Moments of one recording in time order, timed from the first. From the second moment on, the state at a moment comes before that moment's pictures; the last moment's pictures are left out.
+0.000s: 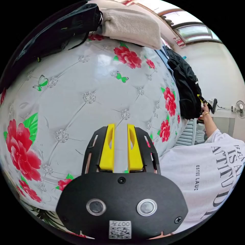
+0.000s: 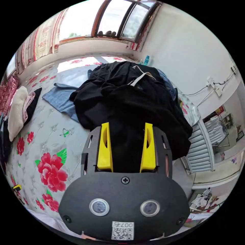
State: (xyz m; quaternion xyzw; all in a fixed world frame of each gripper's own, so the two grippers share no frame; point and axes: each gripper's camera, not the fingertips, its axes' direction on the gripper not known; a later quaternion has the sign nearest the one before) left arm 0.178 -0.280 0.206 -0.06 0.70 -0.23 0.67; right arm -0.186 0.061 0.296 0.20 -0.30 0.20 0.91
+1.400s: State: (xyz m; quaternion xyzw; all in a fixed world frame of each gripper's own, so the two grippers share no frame) left arm 0.174 -0.017 0.171 0.06 0.72 -0.41 0.56; right arm -0.411 0.316 0.108 0.32 -0.60 -0.27 0.68
